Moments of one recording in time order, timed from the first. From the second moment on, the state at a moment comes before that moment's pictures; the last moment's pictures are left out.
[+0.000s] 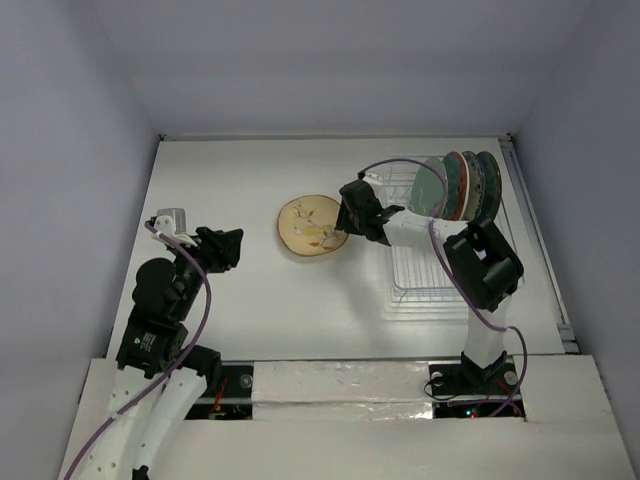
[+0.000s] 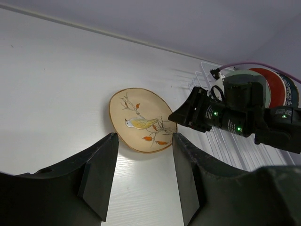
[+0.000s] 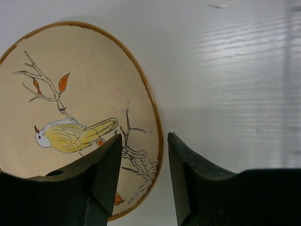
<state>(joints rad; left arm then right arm) -0.30 0.42 0.68 -0.34 -0.02 -0.47 0.66 1.92 1.27 -0.10 0.32 0.70</state>
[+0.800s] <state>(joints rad) -0.30 0.40 0.68 -0.34 -0.03 -0.47 0.48 1.32 1.29 -0.30 0.49 0.48</state>
